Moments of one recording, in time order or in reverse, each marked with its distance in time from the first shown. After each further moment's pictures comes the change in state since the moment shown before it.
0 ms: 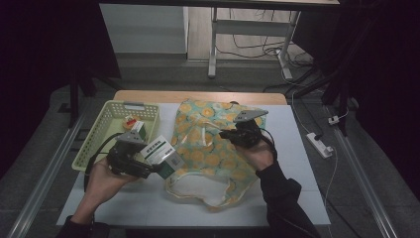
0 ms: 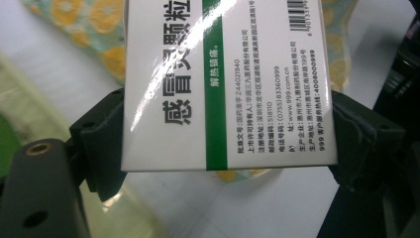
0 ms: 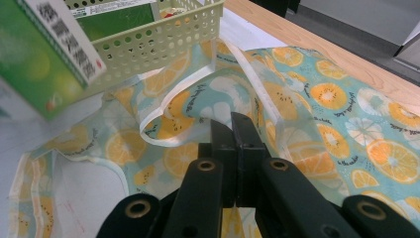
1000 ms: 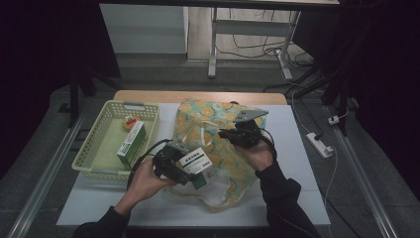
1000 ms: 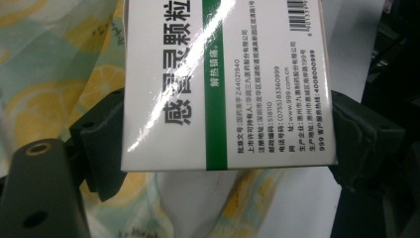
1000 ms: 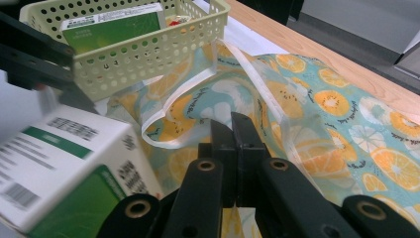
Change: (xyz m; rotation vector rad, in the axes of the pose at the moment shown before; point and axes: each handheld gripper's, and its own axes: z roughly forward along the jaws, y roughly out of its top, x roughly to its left) left arm -0.026 0.036 0.097 0.096 -0.136 0.087; right arm 0.004 0.003 -0.002 -0.023 0.006 -0.012
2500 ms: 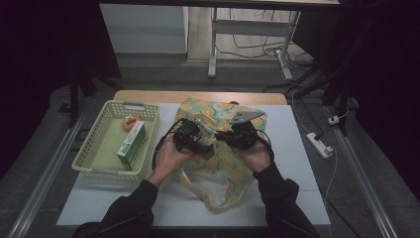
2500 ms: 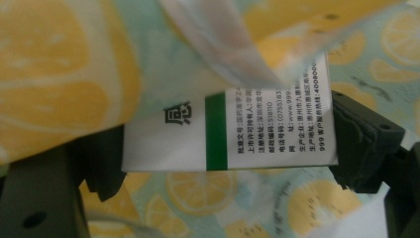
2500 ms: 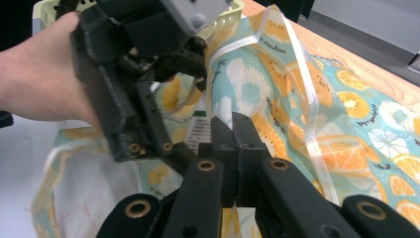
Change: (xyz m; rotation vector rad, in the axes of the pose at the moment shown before) left arm 0.064 0.054 0.054 0.009 0.215 -0.143; right arm 0.007 0.001 0.006 0.011 0.031 -0.009
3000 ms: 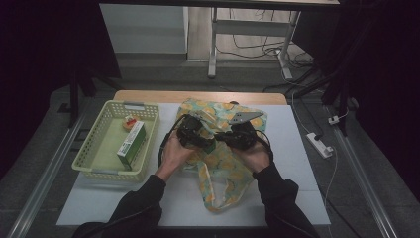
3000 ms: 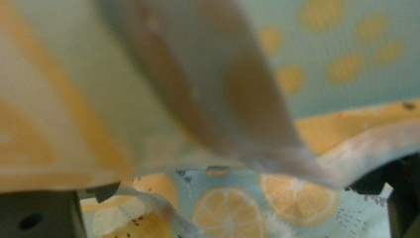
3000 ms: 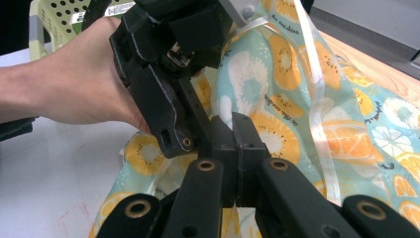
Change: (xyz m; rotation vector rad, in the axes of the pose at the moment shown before) left arm 0.009 0.012 0.017 -0.046 0.047 -0.018; right arm -0.001 -0.002 0.003 0.011 0.001 0.009
